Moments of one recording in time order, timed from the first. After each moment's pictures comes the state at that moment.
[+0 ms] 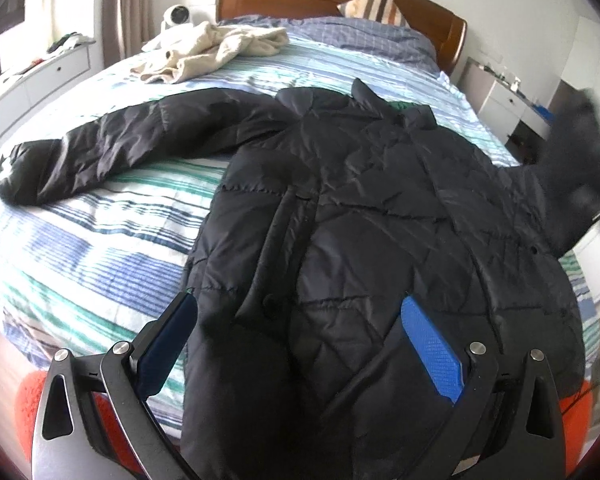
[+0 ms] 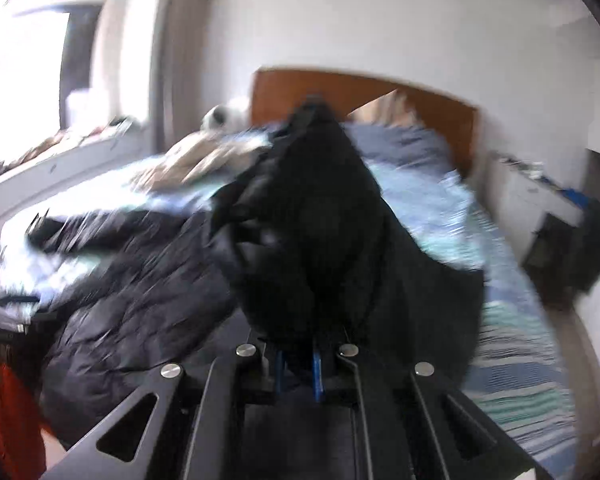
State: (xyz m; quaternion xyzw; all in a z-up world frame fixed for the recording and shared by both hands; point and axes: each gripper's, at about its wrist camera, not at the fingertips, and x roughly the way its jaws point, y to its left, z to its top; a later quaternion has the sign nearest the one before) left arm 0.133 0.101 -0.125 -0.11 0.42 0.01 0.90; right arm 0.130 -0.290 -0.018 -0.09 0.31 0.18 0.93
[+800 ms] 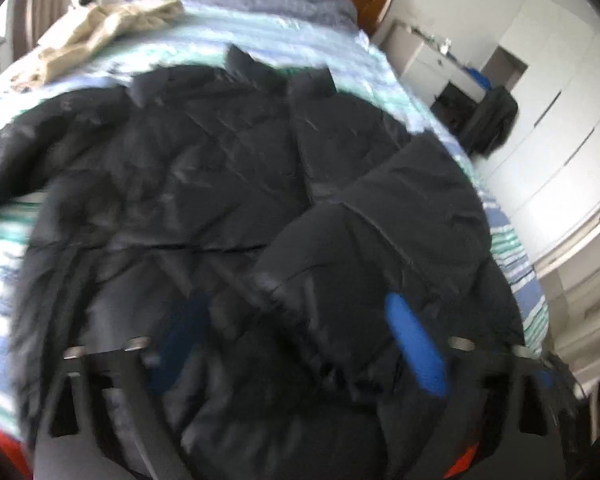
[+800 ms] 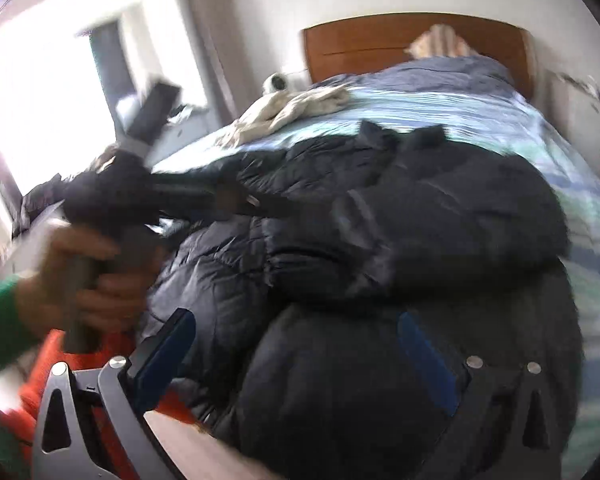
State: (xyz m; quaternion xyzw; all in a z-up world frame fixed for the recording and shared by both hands) left arm 0.231 -0.009 -0.135 -0.11 0.48 -0.15 0.86; right arm 0.016 -0.333 -0.046 0.06 0.36 0.26 0.89
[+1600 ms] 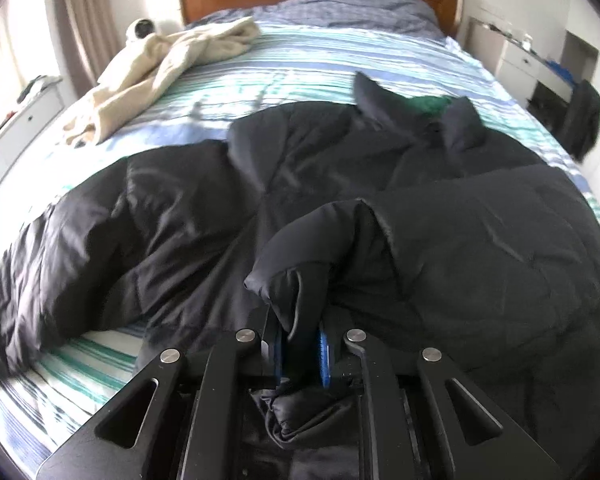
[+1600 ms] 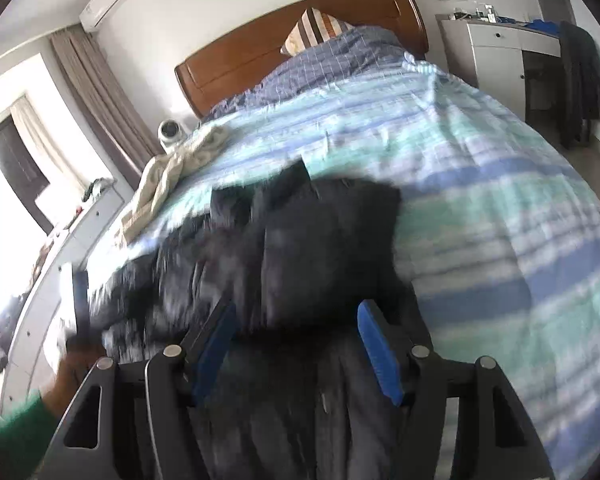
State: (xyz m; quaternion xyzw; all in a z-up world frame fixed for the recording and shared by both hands) left arm 0.341 0.069 -0.157 -0.02 0.44 0.02 0.90; right arm 0.242 -0.448 -0.012 0.16 0.40 0.13 0.89
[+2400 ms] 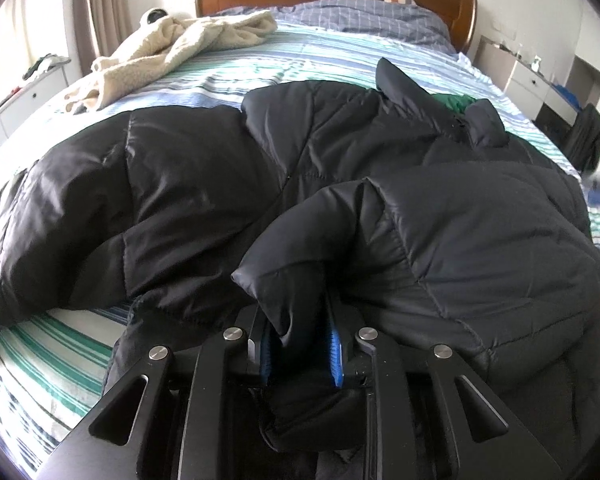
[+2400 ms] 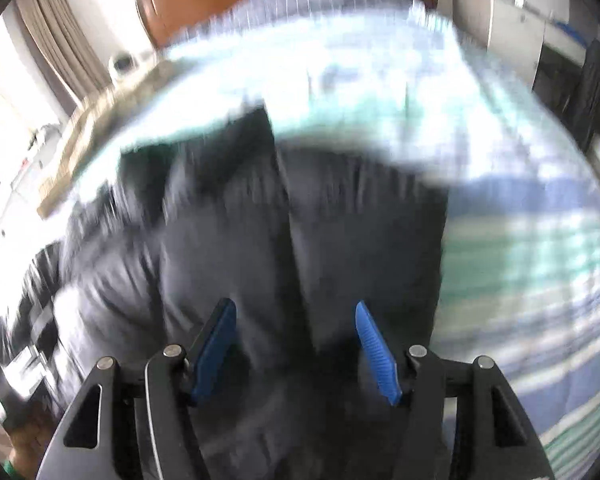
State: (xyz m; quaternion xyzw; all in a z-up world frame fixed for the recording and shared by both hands) left arm 0.345 0.079 -0.196 -0.06 0.43 0.02 0.90; right arm 0.386 -0.402 -0.091 0.08 0.49 0.08 0.87
